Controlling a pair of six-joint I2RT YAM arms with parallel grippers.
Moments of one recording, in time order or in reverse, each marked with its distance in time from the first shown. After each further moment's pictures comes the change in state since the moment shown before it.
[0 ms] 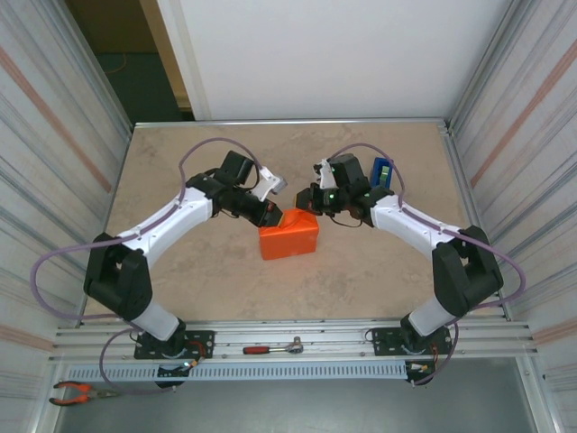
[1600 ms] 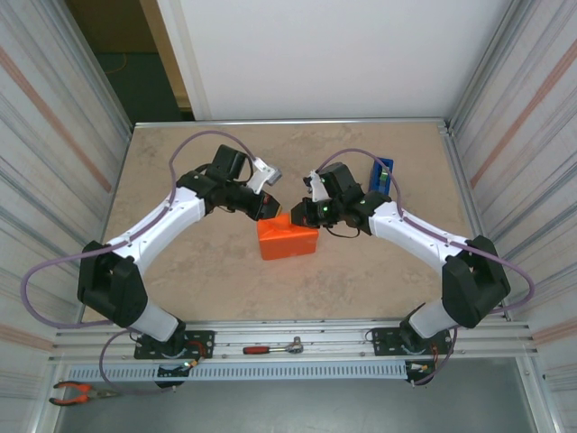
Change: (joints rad) left arm 0.031 -0.039 0.035 0.005 0.016 -0.026; right arm 0.113 -0.073 -0.007 -0.137 0.060 -0.082
